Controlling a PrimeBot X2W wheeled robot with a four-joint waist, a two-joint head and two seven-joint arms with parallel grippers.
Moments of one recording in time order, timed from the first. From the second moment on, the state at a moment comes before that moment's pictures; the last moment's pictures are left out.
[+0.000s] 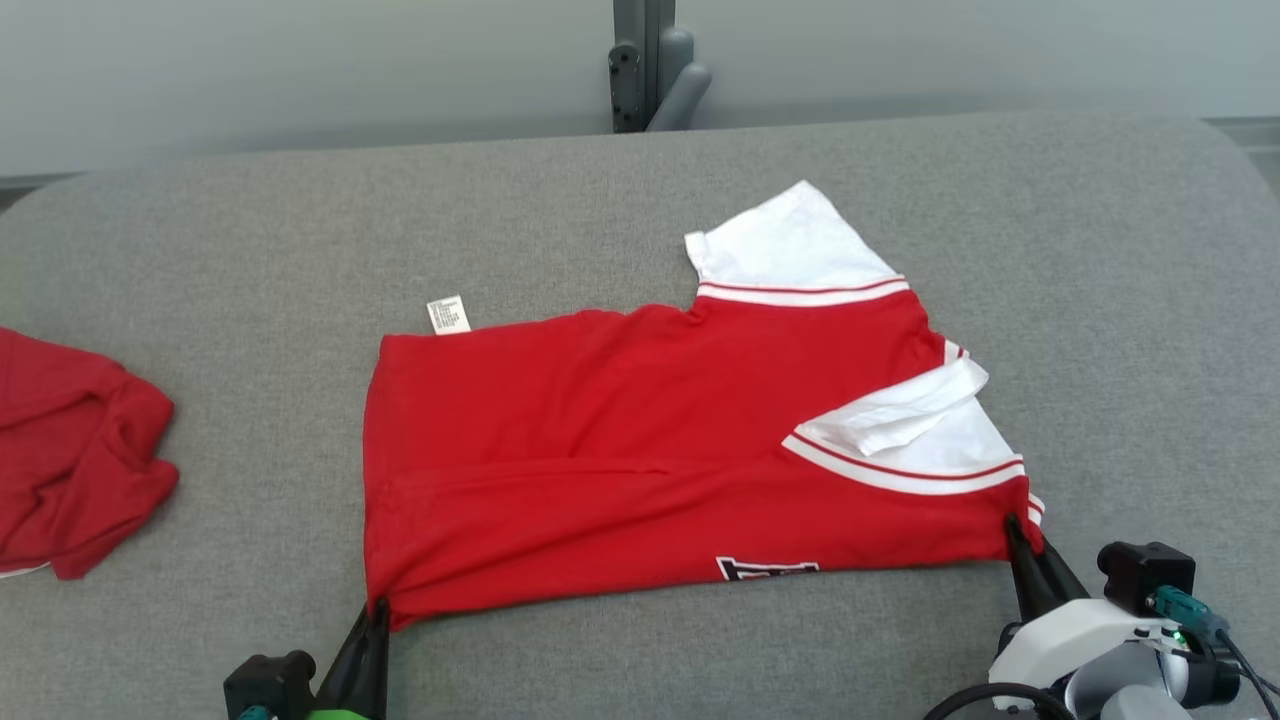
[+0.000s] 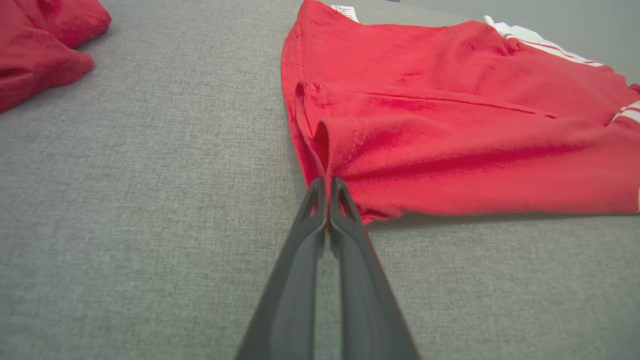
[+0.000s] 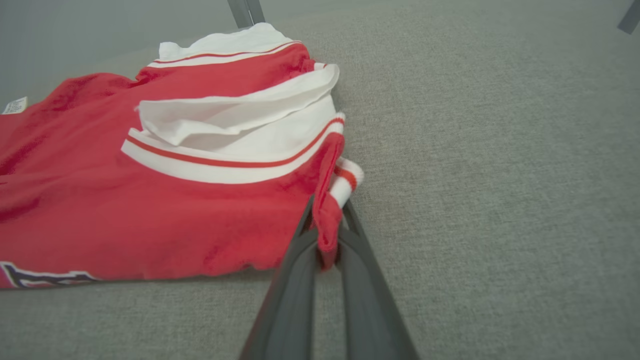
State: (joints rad) left arm -0.01 0.09 -0.10 0.49 -0.28 -0.13 -0.26; right arm -0.13 -0.13 0.03 0.57 0.29 0.13 -0.26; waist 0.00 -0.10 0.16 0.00
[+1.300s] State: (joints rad) left arm -0.27 0.09 -0.06 0.51 -0.15 -0.13 -0.26; right arm -0.35 -0.15 0.00 0.47 0.18 0.13 -0.26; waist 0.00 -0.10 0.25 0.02
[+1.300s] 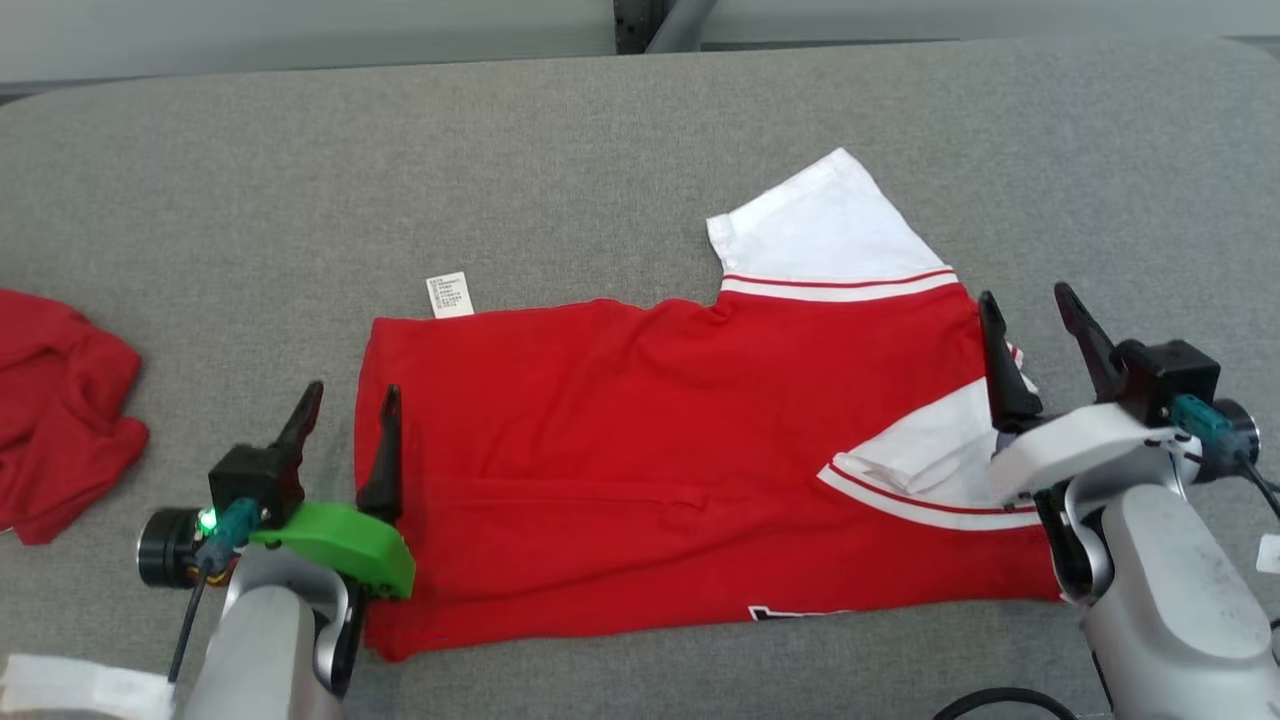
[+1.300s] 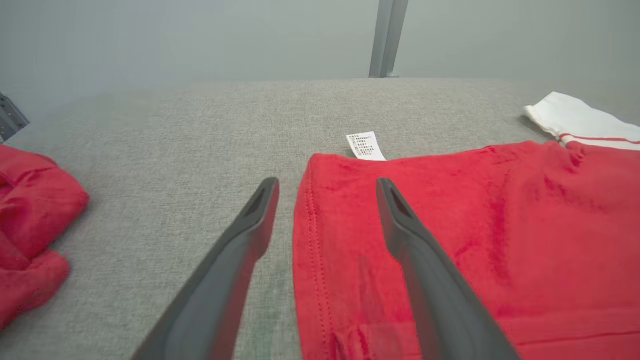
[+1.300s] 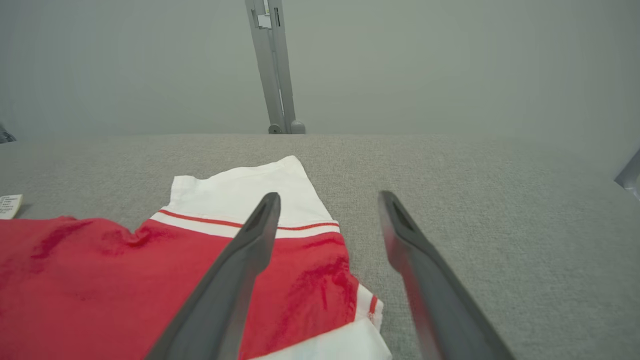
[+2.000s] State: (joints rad) left arm -0.64 0.13 -0.12 0.85 -0.12 -0.13 -0.27; right arm -0.55 -0.19 0.14 0.48 0.22 0.13 -0.26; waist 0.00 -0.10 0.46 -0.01
